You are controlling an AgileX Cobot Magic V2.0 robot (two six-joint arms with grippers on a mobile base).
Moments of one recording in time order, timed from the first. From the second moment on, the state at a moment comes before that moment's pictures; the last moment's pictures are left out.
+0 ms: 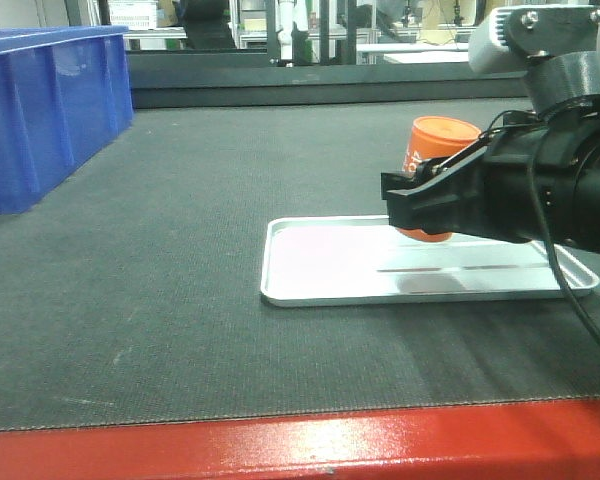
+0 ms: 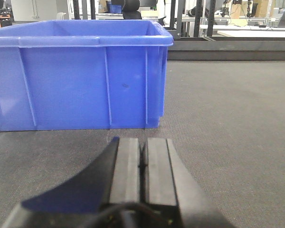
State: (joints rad) left arm -0.03 -0.02 0.03 0.00 0.02 0.00; right arm 0.53 1.67 -0.40 0.18 -1.06 -0.03
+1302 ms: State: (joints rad) left arm -0.03 -0.02 0.03 0.00 0.02 0.00; right arm 0.53 1.59 -0.40 0.18 -1.02 -0.12
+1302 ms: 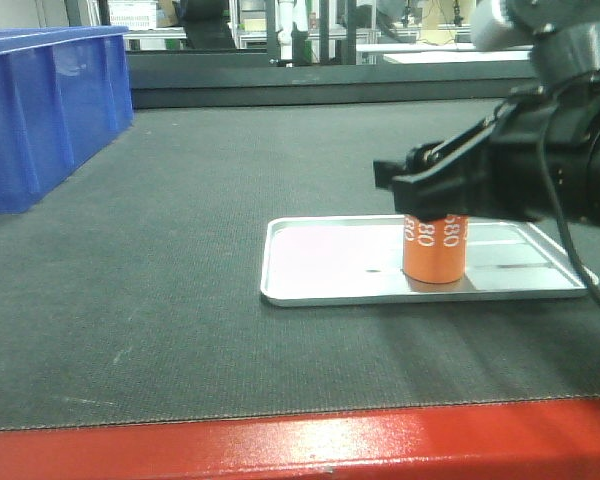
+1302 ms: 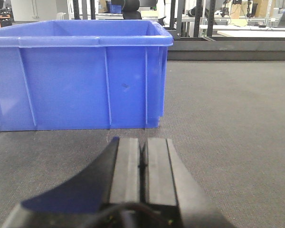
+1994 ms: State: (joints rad) left arm -0.03 -0.02 0.03 0.00 0.02 0.00; right arm 0.53 0.88 -0.39 0.19 -0.53 -0.14
